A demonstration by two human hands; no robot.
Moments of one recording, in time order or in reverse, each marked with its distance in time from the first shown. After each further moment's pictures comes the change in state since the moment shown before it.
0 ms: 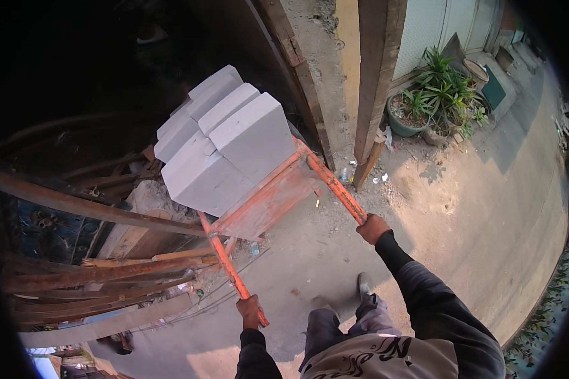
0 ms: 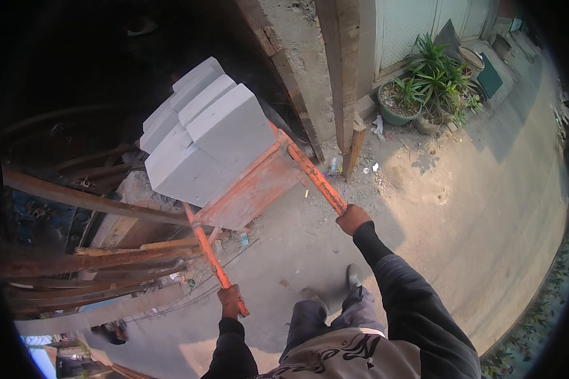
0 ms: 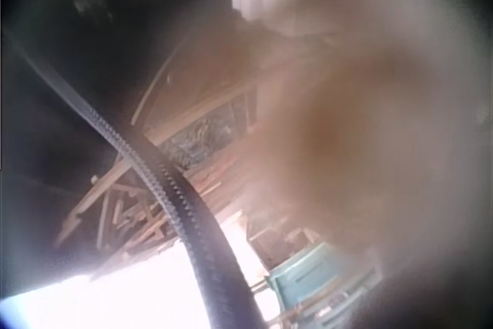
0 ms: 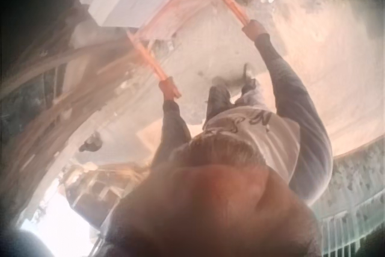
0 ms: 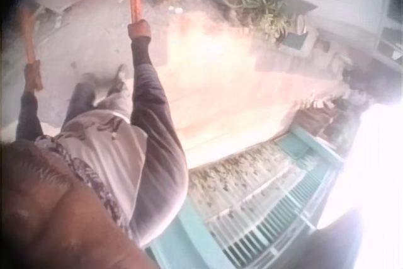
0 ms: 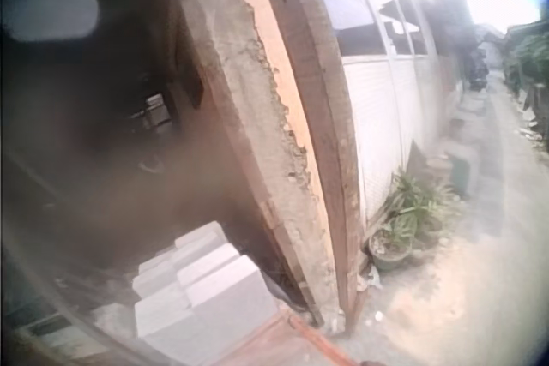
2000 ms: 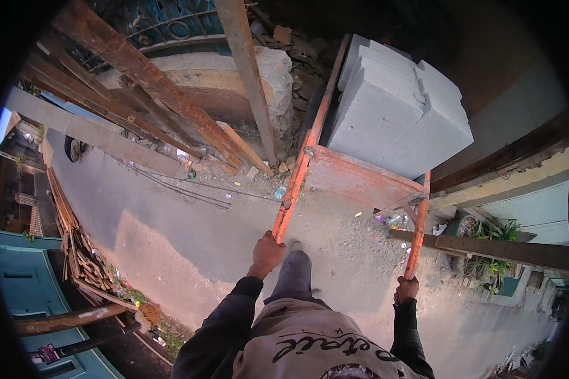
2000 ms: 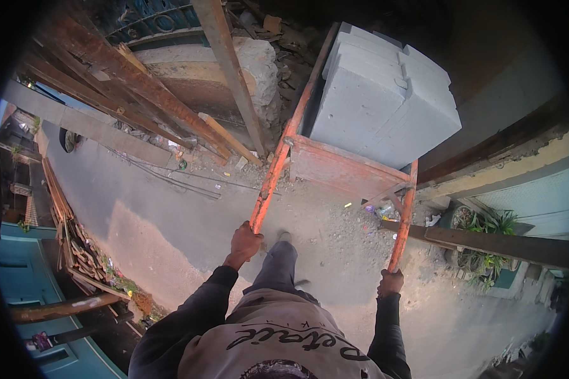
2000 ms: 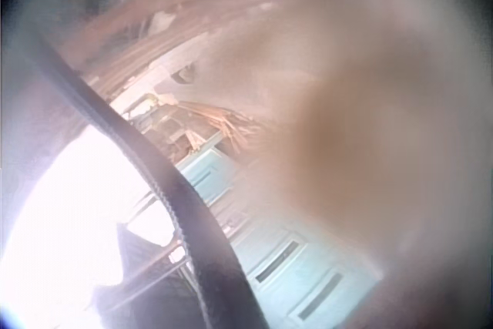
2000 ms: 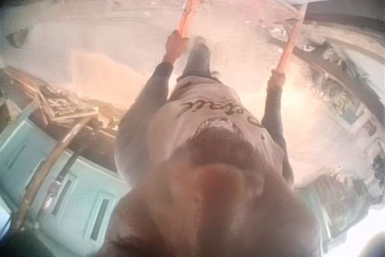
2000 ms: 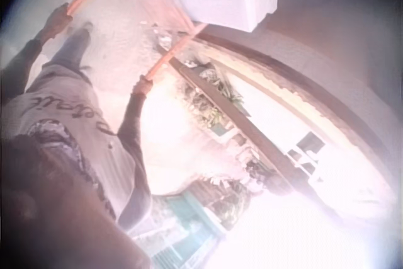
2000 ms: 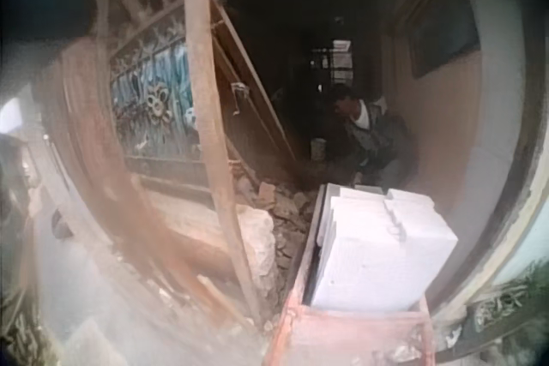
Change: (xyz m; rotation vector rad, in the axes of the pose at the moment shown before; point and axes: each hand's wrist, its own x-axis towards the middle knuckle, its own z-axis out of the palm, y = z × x) left_hand 0.030 0.022 -0.086 0.330 -0.020 0.128; right_hand -0.032 -0.086 0.046 0.403 -0.062 0.195
